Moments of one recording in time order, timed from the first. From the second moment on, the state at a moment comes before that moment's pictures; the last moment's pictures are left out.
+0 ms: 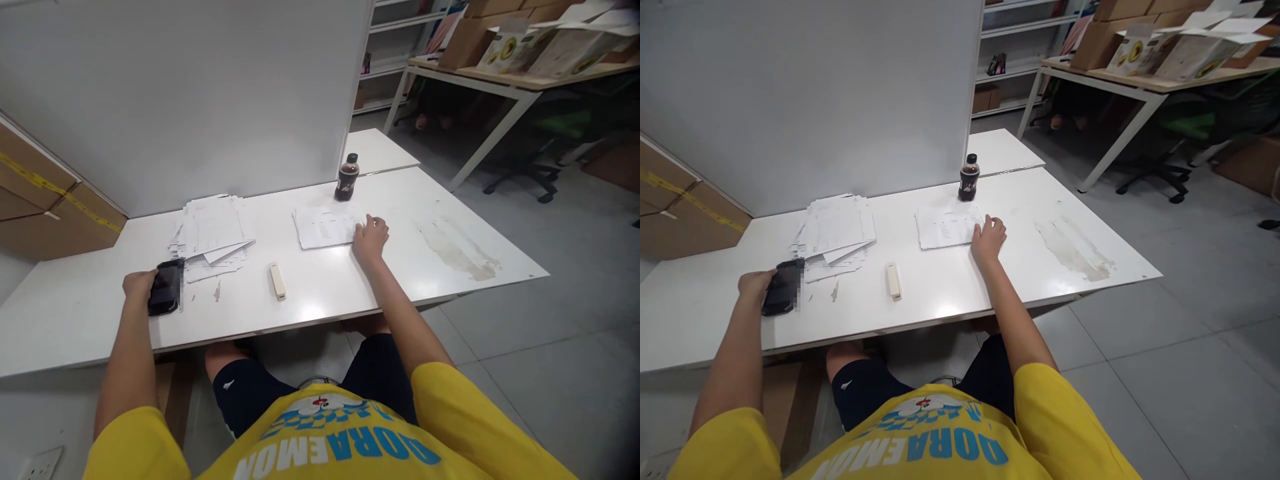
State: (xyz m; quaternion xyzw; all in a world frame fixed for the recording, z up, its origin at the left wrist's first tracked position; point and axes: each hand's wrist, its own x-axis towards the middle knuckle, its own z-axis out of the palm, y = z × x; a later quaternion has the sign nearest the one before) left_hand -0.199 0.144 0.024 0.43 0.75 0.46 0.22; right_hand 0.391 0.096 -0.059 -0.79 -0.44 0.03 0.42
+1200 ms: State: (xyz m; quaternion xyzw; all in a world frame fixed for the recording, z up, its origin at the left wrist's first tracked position) left_hand 0.066 -0.029 -0.004 0.85 0.40 0.29 -0.19; right_hand 0.330 -0.057 -0.036 -0.51 -0.40 0.54 0.54
